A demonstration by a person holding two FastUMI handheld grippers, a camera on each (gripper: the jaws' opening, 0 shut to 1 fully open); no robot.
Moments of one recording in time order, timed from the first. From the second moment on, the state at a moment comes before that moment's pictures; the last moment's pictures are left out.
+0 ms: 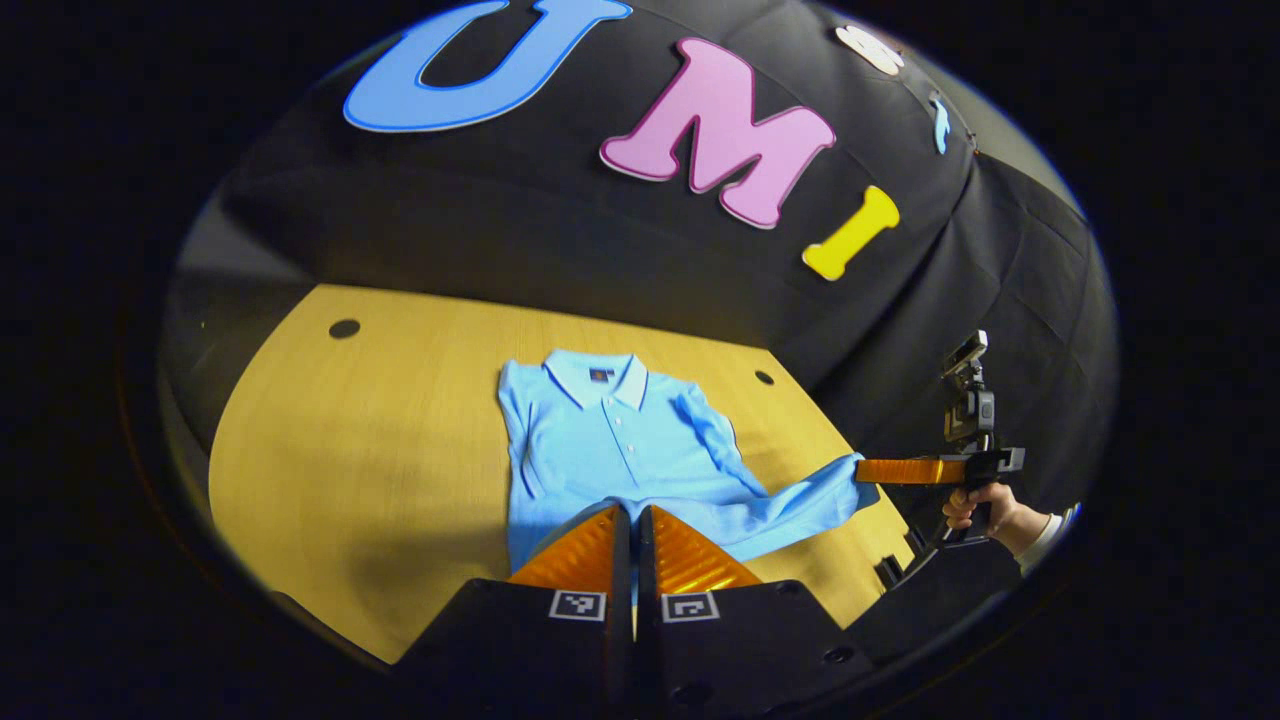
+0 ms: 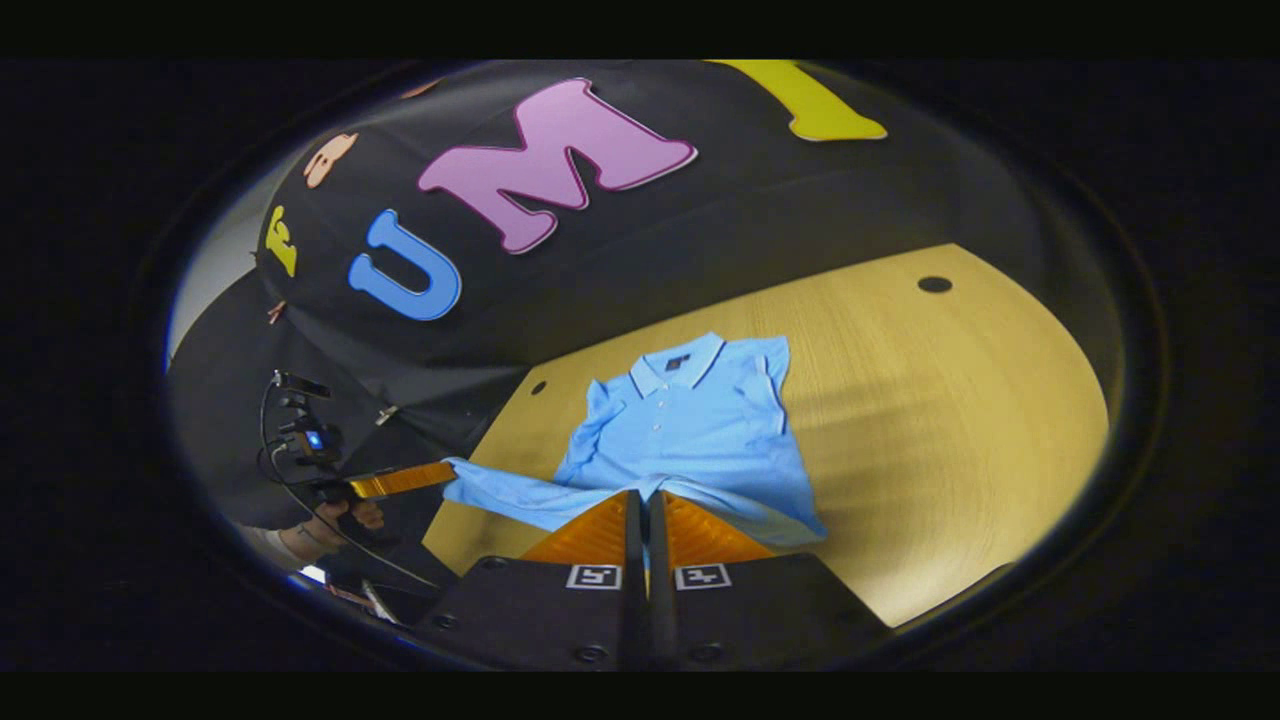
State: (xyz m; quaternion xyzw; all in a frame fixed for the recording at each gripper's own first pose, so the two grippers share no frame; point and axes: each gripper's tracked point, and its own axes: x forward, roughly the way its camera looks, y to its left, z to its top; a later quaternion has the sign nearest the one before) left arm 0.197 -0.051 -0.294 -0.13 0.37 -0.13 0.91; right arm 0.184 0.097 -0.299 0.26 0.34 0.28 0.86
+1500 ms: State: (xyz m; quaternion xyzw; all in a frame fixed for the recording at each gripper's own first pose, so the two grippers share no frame) left arm 0.375 -0.043 -0.295 0.03 0.35 0.05 0.94; right arm 0.386 0.122 -0.327 0.00 0.26 0.24 0.94
